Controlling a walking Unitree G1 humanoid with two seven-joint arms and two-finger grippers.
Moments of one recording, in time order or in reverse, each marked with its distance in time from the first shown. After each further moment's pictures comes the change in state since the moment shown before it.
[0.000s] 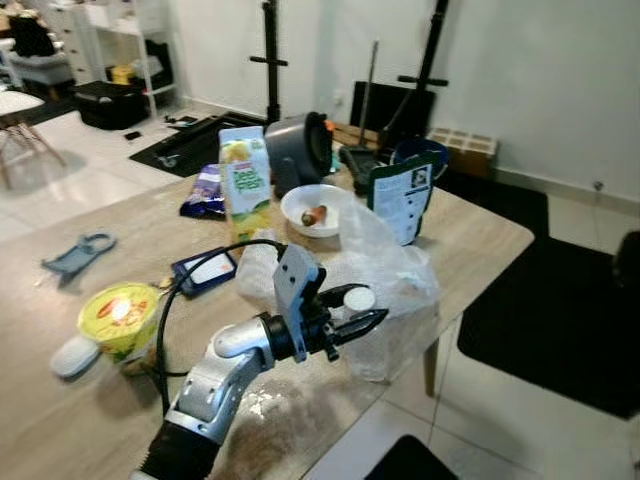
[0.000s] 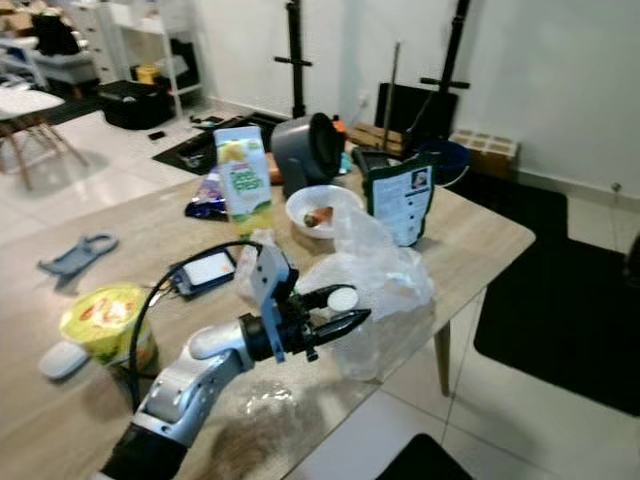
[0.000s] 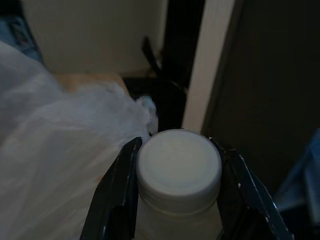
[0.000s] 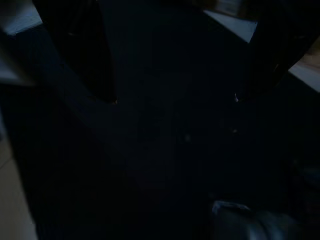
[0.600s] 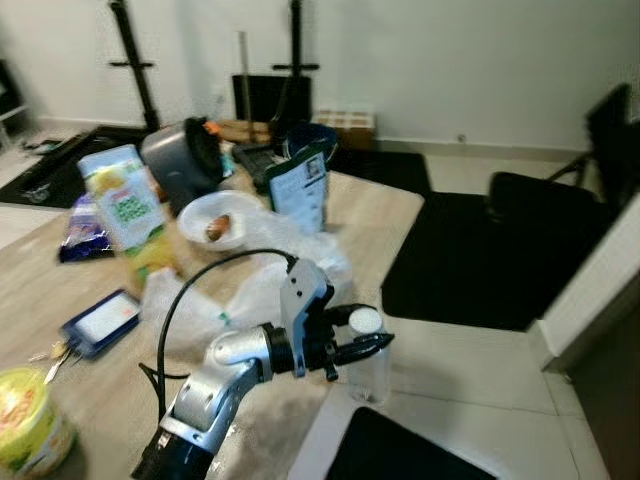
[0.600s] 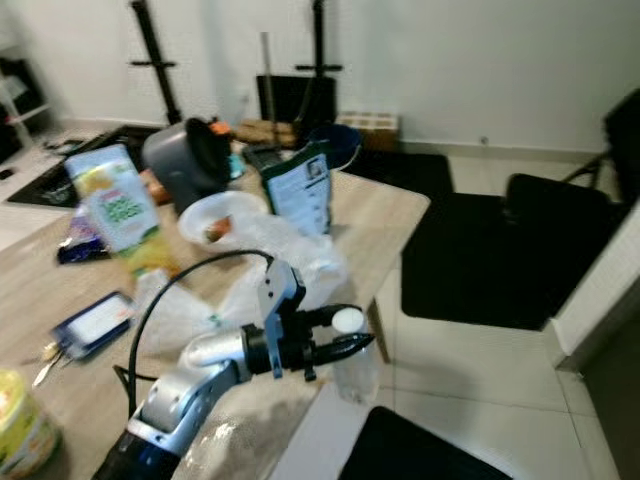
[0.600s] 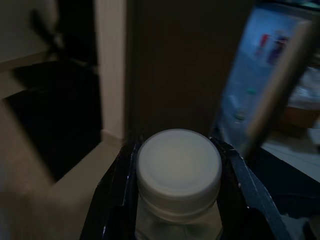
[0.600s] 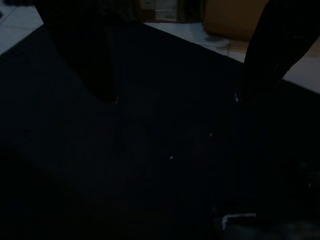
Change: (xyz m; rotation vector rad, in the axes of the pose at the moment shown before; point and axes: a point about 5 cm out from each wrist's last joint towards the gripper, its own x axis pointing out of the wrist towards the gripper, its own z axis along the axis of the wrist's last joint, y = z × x) left arm 0.002 -0.015 -0.004 -0.001 0.049 -0.110; right arm -0.001 -0.006 -0.006 0.001 0.016 -0.023
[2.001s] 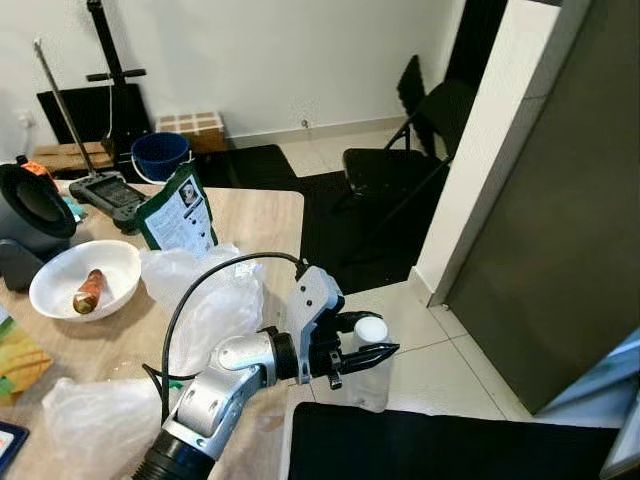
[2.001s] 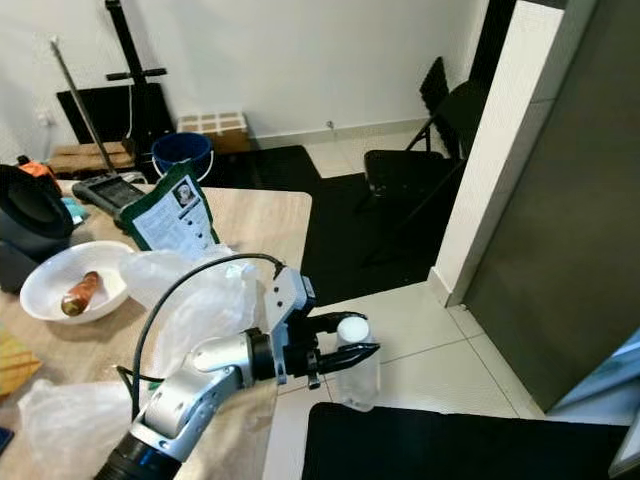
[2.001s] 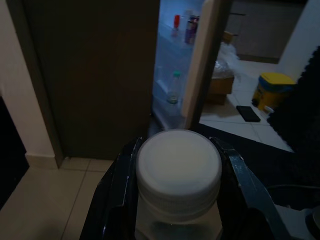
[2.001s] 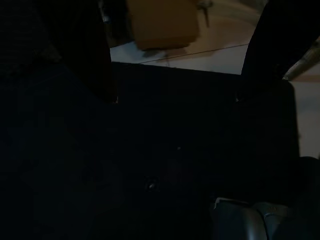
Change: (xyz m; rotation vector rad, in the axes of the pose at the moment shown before) left arm 0.003 -0.003 -0.005 0.032 0.033 -0.001; right arm 0.001 0.006 0.005 -0.001 -0.016 0.014
